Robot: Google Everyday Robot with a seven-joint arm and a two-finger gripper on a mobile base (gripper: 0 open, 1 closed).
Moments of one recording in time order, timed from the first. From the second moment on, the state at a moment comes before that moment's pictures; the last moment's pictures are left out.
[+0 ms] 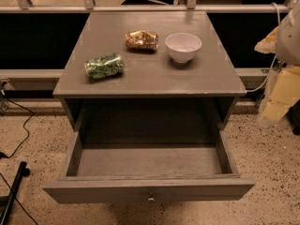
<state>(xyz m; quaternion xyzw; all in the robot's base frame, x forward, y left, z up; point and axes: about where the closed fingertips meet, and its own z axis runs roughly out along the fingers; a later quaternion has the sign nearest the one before) 0.438 -0.217 0.977 -0.60 0.78 -0.03 0.16</state>
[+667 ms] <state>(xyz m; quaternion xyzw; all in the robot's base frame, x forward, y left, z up) 0.433 -0.201 0.928 -0.64 0.76 -0.01 0.13</state>
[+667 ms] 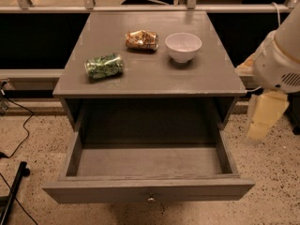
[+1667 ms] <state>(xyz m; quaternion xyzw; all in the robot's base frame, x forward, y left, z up) 0.341 -0.157 0.710 -0.66 0.72 0.12 0.19</state>
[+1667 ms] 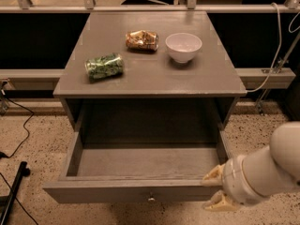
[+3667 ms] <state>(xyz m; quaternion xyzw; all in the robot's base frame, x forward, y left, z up) 0.356 -0.111 0.623 -0.64 0.71 0.06 0.30</state>
